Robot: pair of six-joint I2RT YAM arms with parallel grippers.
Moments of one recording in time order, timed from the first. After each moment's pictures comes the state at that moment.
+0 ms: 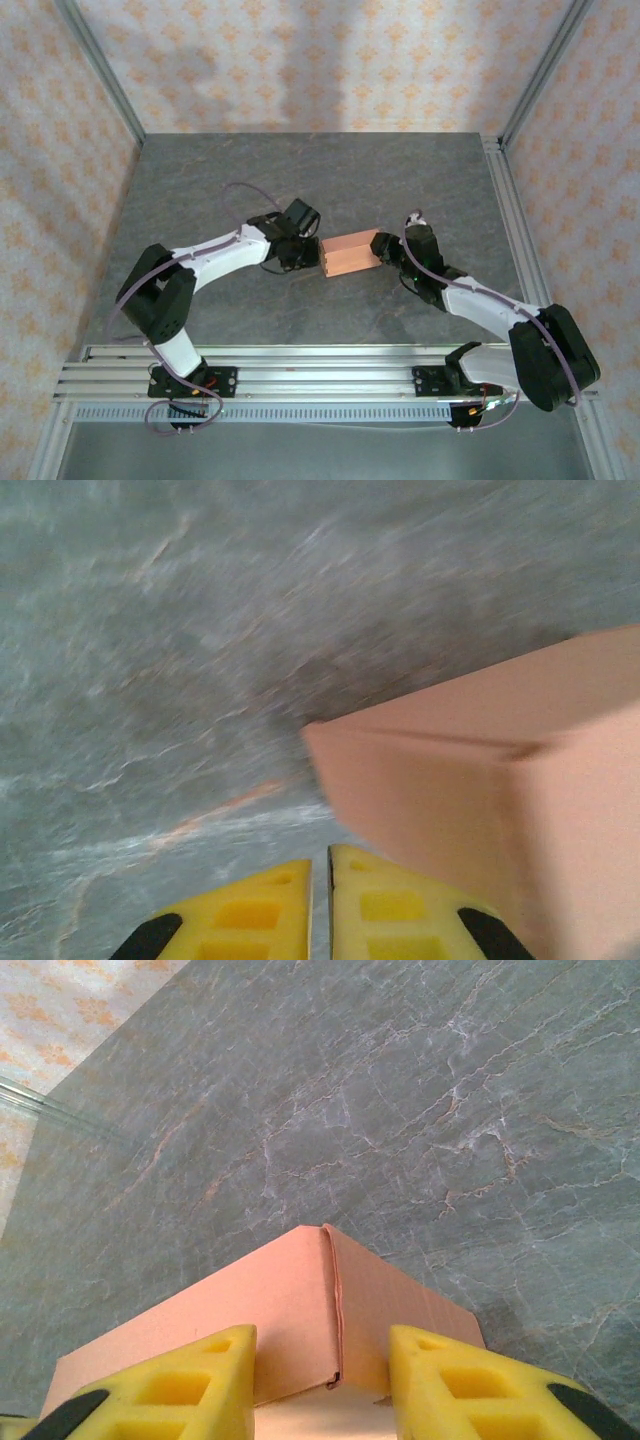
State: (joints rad) left arm -0.63 1.69 1.12 -0.58 0.13 -0.80; right arm 0.46 1.22 0.48 0.18 -0.03 0.76
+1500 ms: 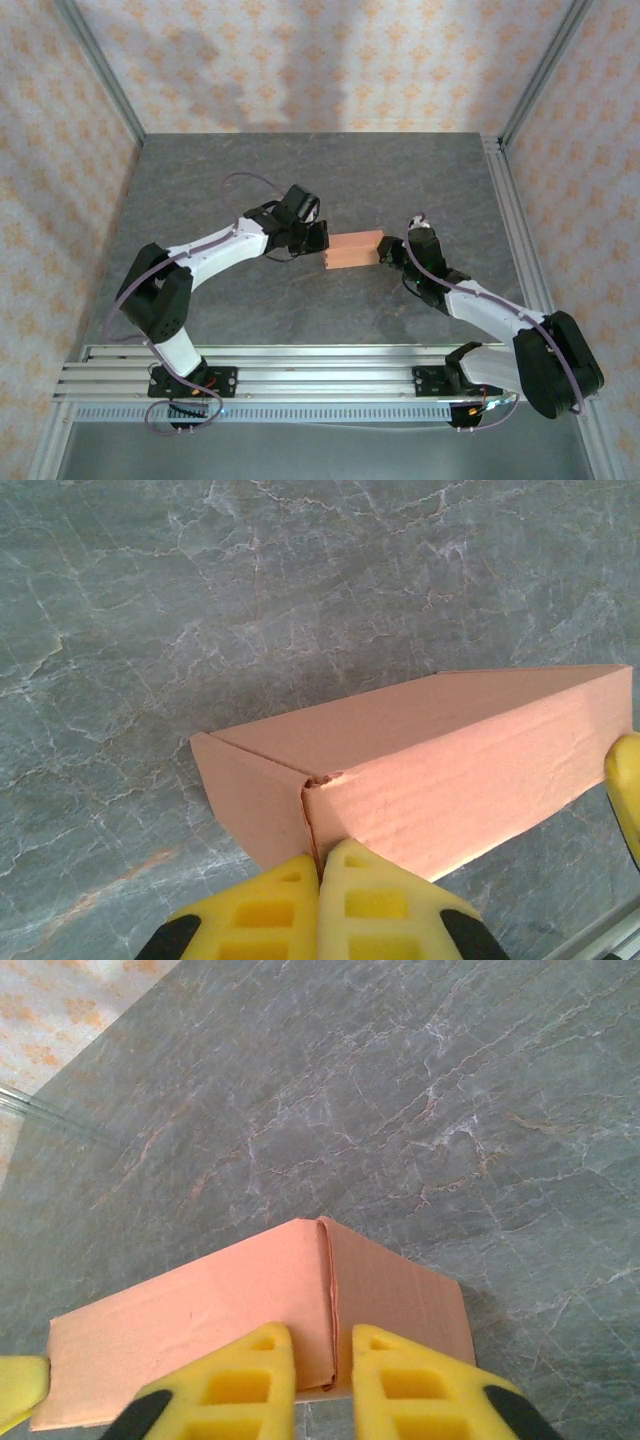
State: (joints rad) left arm -0.61 1.69 1.19 -0.48 0.21 -0.78; right arm 0.46 1.18 0.46 0.15 -0.01 0.75
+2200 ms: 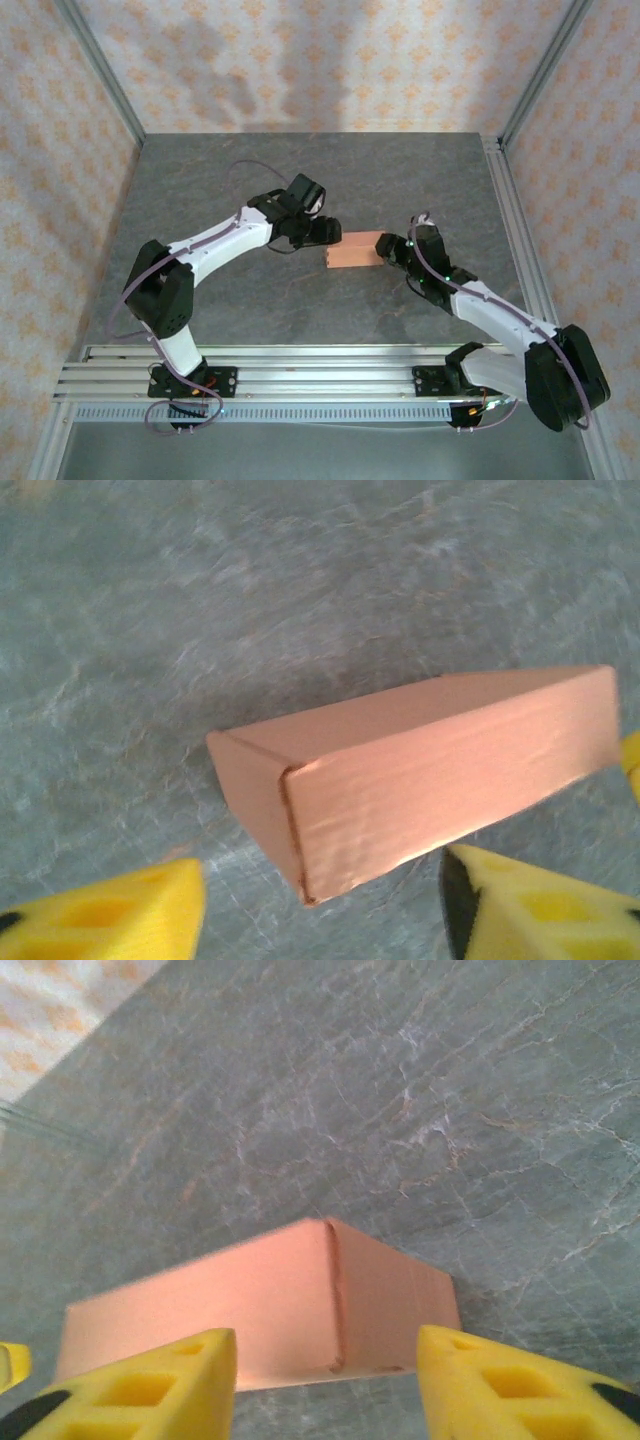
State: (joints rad) left arm -0.61 1.72 1.37 -0.65 0.19 -0.69; right arm 0.46 1.09 0.52 -0.02 0.02 0.76
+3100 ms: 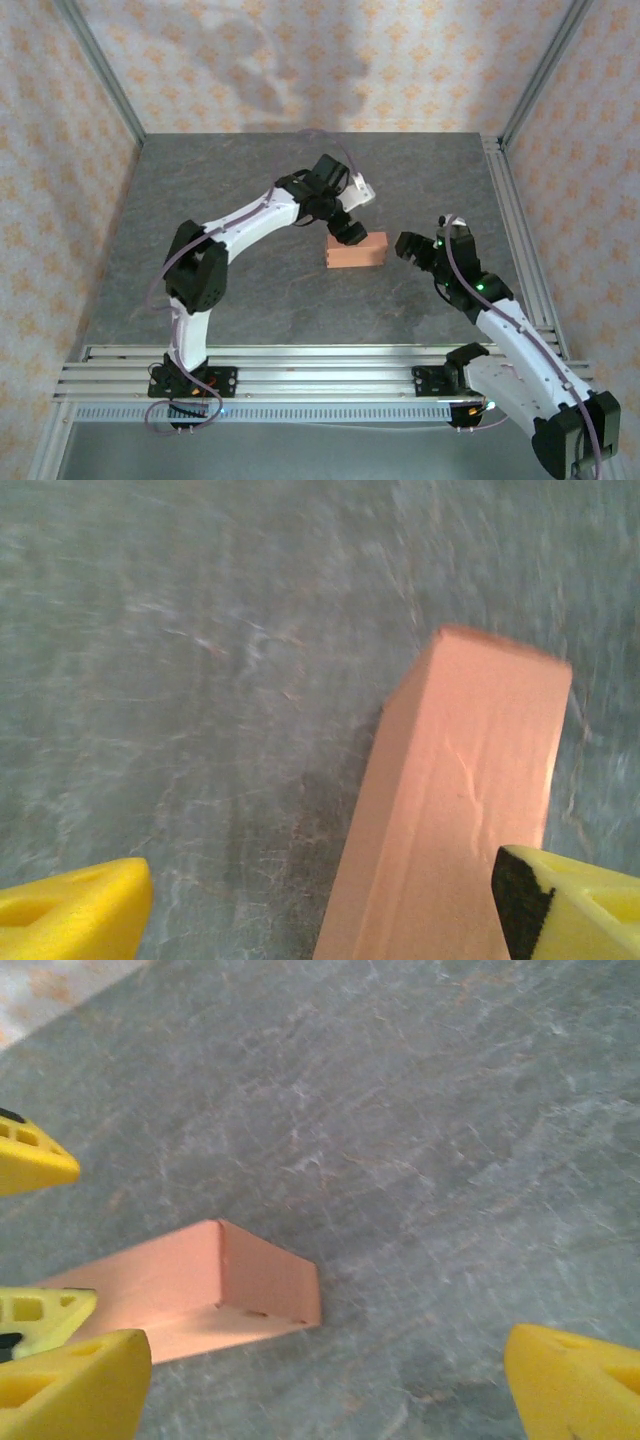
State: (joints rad) left arm -0.63 2.03 1.71 -0.69 0.34 0.44; right arm 0.34 0.80 0.61 -0.48 0.08 0.58
